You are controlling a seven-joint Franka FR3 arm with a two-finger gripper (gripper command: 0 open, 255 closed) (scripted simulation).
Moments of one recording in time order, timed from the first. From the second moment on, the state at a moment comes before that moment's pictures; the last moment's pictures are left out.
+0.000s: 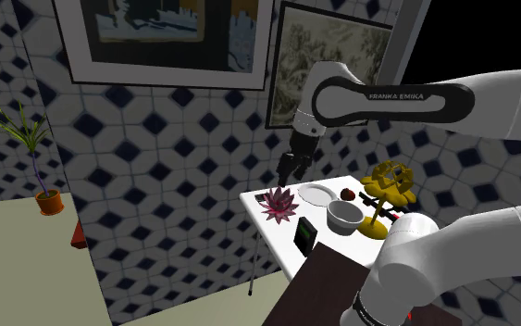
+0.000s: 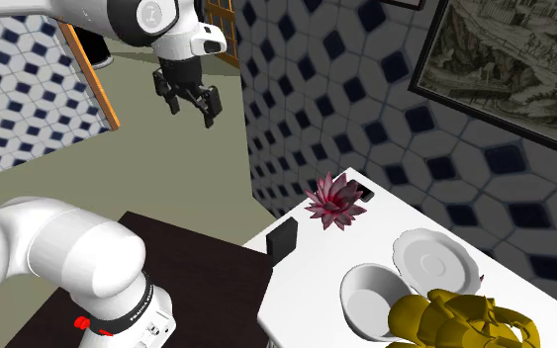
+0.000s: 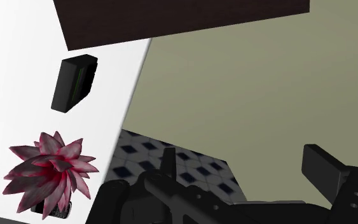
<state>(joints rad) -0.05 -0.77 -0.09 -2.56 0.05 1.86 -0.02</state>
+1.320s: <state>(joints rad) -0.16 -0.26 -0.39 -2.69 -0.06 2.45 -0.35</state>
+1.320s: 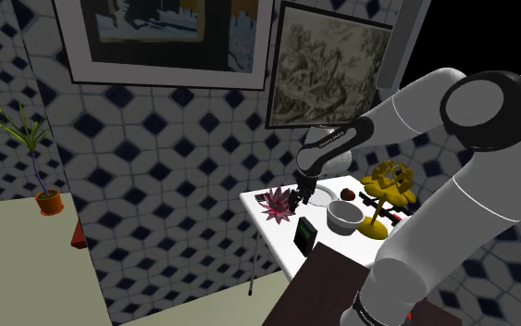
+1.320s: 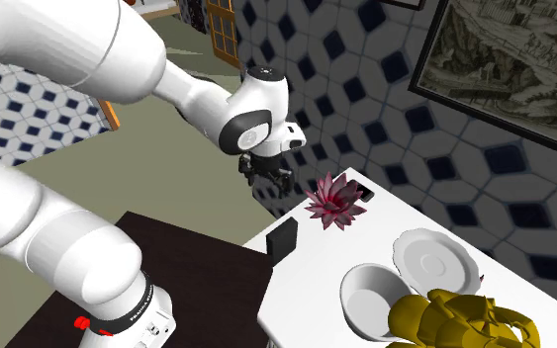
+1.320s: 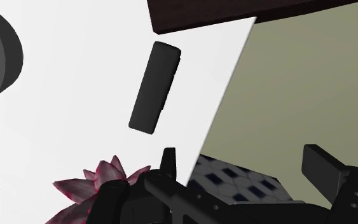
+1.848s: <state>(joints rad) -0.17 0.08 -0.46 -2.59 0.14 2.66 -0.60</state>
